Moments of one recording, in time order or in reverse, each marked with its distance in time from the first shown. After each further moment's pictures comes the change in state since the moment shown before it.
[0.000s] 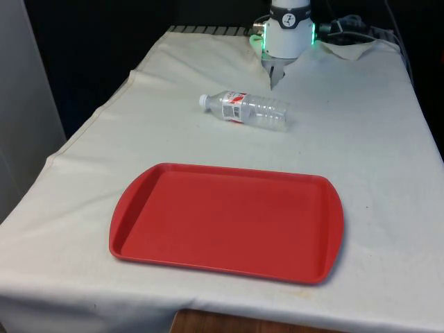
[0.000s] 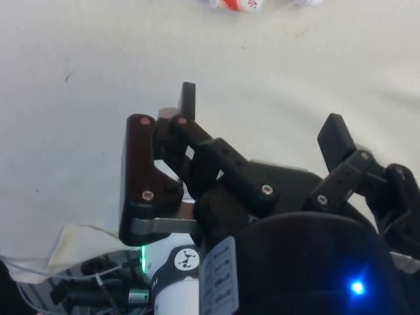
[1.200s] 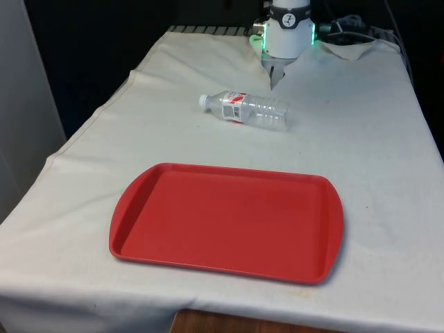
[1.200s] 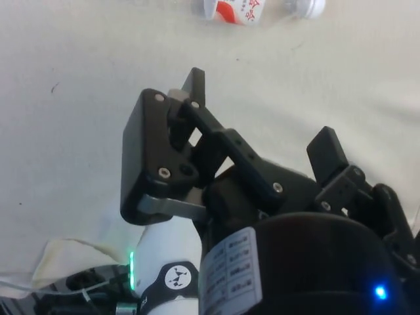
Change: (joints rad) arm 0.000 0.048 -0.002 -0.031 -0.028 0.072 0.212
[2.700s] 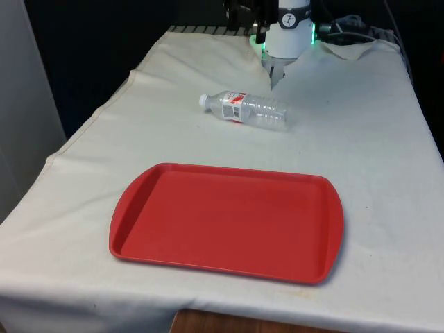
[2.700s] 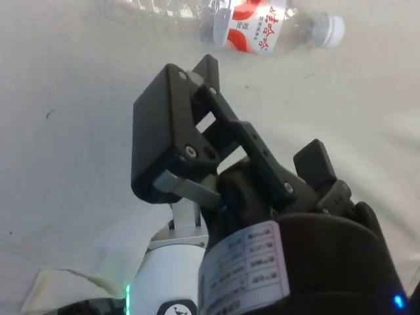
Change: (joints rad) arm 0.000 0.081 -0.014 -0.075 -0.013 0.181 0.233
